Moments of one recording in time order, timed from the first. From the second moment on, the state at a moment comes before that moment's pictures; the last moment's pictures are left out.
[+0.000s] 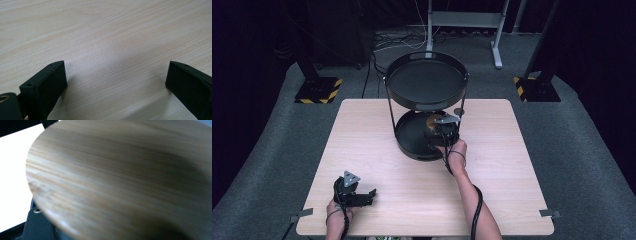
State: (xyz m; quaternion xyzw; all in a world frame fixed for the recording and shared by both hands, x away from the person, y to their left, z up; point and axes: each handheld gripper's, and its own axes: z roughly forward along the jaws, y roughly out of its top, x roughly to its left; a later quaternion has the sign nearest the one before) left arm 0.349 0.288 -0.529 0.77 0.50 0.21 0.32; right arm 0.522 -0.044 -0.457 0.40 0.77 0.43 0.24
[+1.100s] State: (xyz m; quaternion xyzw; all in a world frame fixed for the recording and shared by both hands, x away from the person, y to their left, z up) left arm 0.349 0.288 -0.529 0.77 0.50 0.21 0.32; right arm 0.536 -0.028 -0.472 0.41 0.78 0.42 0.23
